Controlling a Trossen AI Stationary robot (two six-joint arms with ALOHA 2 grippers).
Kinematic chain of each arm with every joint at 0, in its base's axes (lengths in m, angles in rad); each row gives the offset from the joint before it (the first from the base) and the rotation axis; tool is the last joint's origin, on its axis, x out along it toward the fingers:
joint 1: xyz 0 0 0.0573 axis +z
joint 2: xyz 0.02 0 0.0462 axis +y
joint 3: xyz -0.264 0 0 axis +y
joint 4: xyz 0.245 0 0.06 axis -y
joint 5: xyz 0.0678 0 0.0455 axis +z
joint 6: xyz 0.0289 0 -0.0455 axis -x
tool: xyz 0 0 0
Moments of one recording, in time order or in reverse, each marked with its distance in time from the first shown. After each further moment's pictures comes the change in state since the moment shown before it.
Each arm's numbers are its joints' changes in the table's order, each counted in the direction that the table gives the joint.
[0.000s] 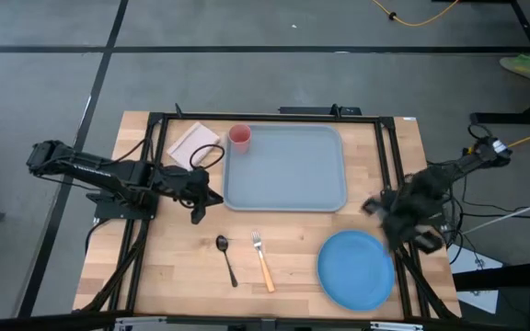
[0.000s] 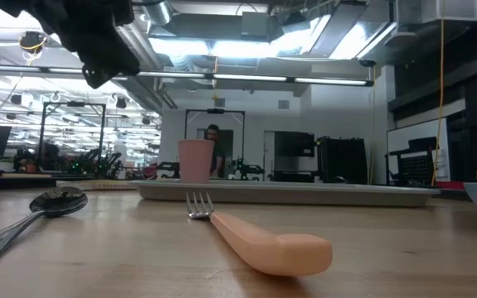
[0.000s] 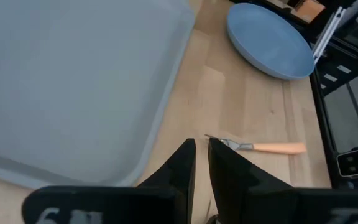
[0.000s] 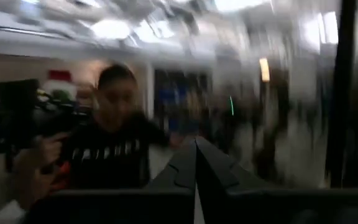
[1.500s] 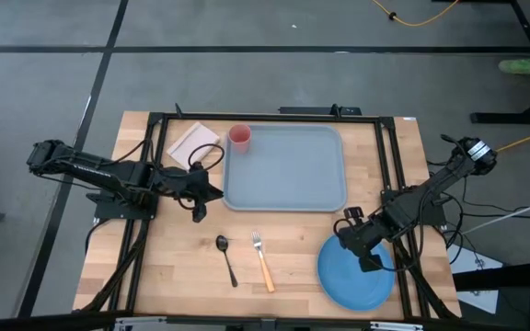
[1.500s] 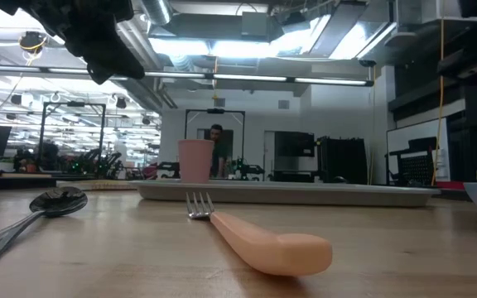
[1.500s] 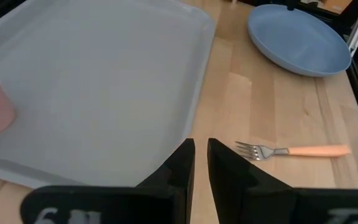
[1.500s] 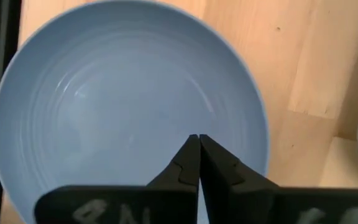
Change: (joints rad) left arm -0.010 0.001 0.000 -0.006 0.124 -0.123; right arm 0.125 0.560 -0.350 -1.312 -0.482 -0.312
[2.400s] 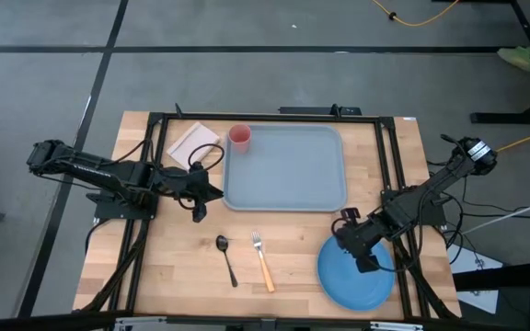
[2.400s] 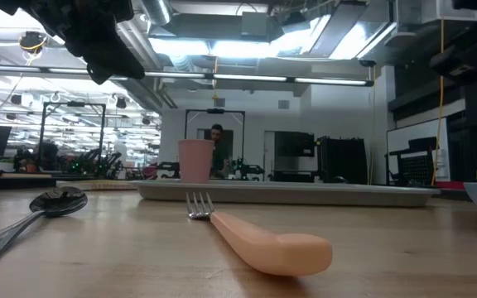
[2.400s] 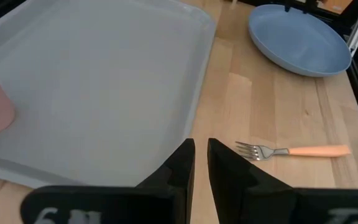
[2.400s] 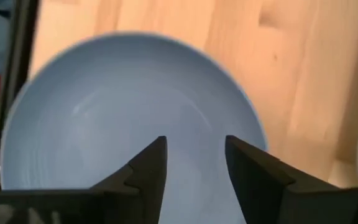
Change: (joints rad) left arm 0.000 0.000 0.000 0.000 0.000 0.000; right arm -0.015 0.000 0.002 0.083 -0.006 0.042
